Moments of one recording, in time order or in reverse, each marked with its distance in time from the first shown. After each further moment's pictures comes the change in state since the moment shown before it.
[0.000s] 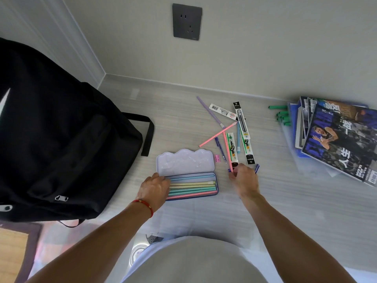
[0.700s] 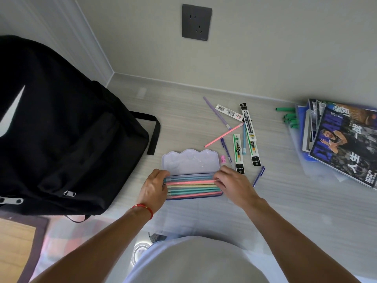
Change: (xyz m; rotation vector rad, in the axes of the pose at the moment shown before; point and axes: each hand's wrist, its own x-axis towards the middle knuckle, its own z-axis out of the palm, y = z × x) left_hand -0.011 -0.008 0.004 -0.502 0.214 -0.202; right_hand -0.025 -0.022 -0.001 -0.166 -0.035 -0.752
